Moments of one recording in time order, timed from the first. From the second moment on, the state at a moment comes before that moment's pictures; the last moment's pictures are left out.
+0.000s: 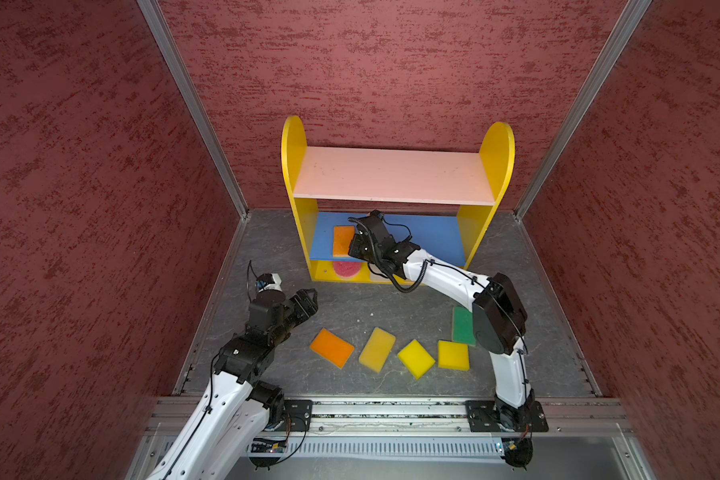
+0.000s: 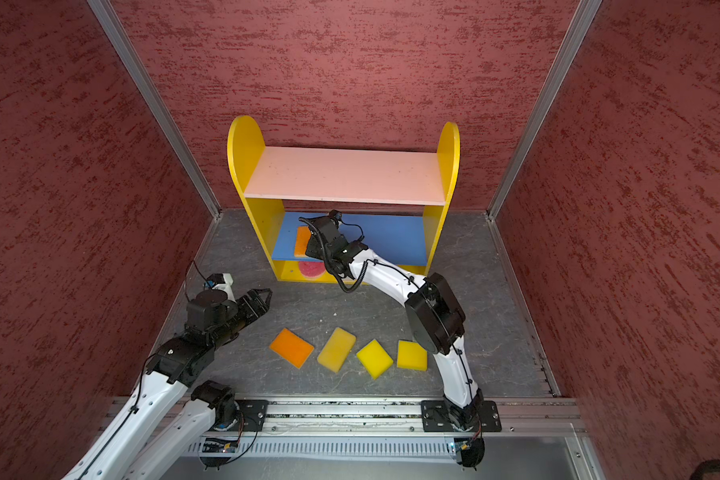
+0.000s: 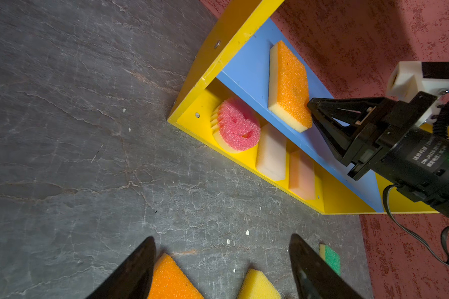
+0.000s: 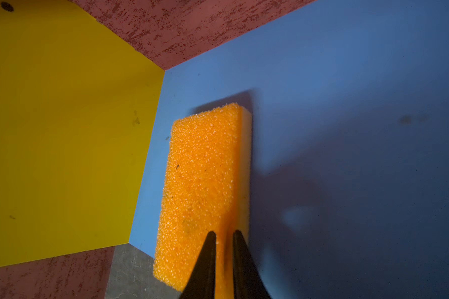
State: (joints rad) left arm -0.31 0.60 0.57 -0.52 -0.03 -0.81; right arm 0.76 2.06 1.75 -0.29 0.11 0.89
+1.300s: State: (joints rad) left arm -0.31 0.63 0.57 -0.52 0.00 -0.83; right arm 0.76 1.95 1.64 -0.21 0.08 0.88
